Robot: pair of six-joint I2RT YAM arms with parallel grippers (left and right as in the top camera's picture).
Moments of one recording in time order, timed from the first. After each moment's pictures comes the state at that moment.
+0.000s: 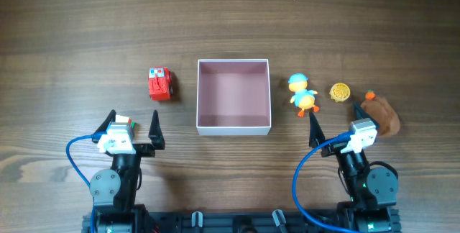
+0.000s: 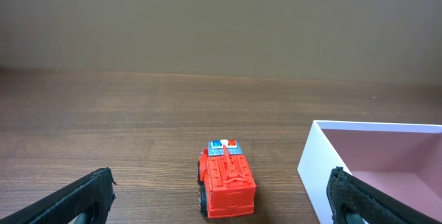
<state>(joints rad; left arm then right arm) 0.04 0.01 0.01 -0.06 0.08 -0.07 0.09 0.01 0.02 -0.01 -0.13 -0.02</state>
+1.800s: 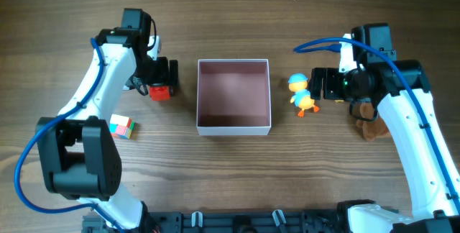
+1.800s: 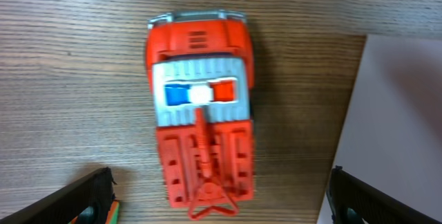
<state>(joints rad) -0.08 1.83 1.39 -1.00 0.05 -0.13 0.09 1.40 1.24 -1.07 -0.07 0.13</state>
